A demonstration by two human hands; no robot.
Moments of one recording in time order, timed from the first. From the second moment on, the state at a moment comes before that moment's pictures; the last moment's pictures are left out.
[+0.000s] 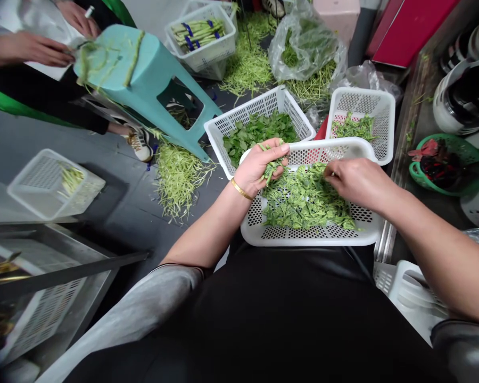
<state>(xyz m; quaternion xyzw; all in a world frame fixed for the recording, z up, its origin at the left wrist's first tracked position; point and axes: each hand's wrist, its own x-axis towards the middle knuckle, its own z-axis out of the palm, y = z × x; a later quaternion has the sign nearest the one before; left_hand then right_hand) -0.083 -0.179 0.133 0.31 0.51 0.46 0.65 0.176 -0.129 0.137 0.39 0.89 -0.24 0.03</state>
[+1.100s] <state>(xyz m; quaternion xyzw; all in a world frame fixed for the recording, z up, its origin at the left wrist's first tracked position) -0.077 -0.182 0.131 0.44 0.52 0.35 0.64 0.155 -0.137 0.132 0.29 0.90 -0.34 -0.04</state>
